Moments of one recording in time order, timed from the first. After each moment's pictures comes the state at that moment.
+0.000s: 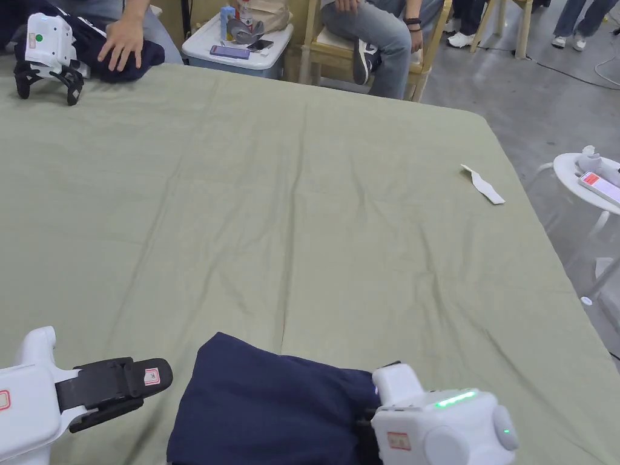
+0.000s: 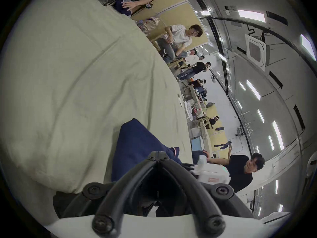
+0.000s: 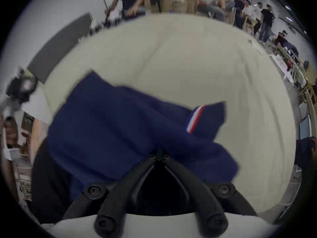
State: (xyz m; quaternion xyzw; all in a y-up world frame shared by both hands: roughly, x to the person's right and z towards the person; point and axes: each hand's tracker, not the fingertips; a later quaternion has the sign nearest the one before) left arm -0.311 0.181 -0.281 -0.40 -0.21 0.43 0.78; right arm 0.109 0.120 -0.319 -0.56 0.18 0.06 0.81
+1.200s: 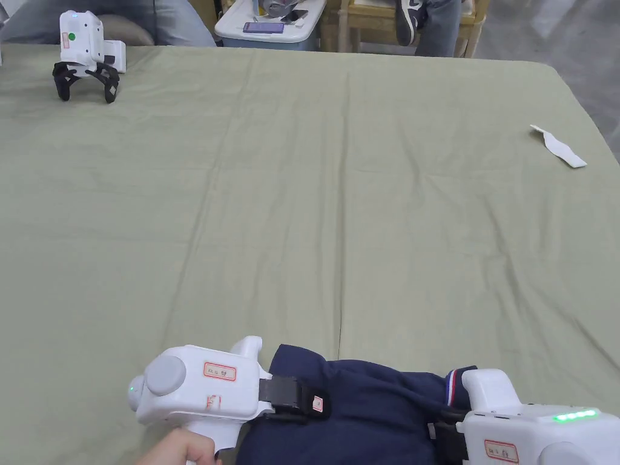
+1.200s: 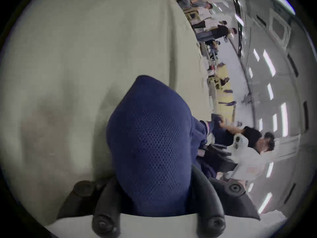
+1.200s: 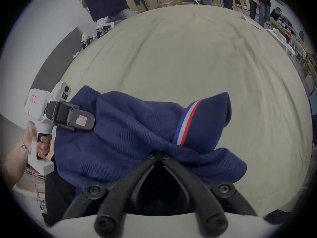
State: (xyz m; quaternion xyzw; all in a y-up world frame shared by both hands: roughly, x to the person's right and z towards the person) left arm -0.209 0.084 -0.387 -0.59 -0.28 0.32 0.69; right arm 0.135 0.118 -0.327 -0.55 0.18 -0.06 0.82
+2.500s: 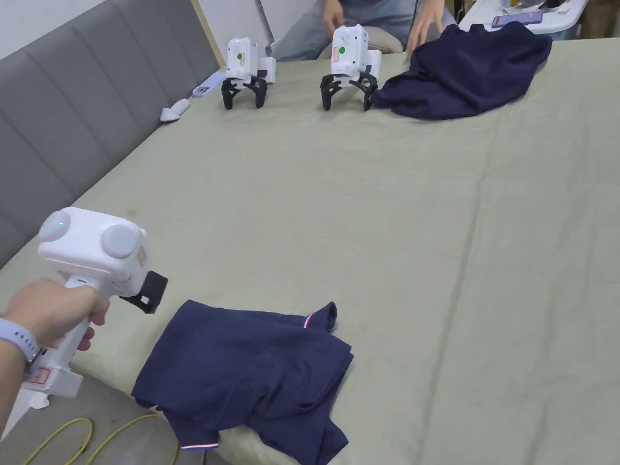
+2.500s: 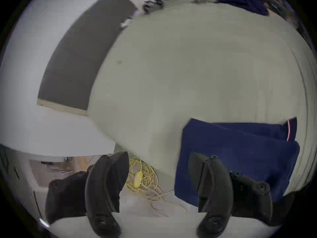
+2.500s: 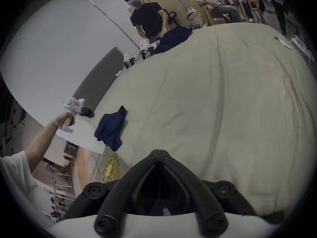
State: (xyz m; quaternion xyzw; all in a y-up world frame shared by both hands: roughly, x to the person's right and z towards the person) left arm -0.686 0.256 -0.396 -0.61 0.29 -0.08 0.73; right arm 0.019 0.222 -0.316 -0.46 0.30 -0.15 0.83
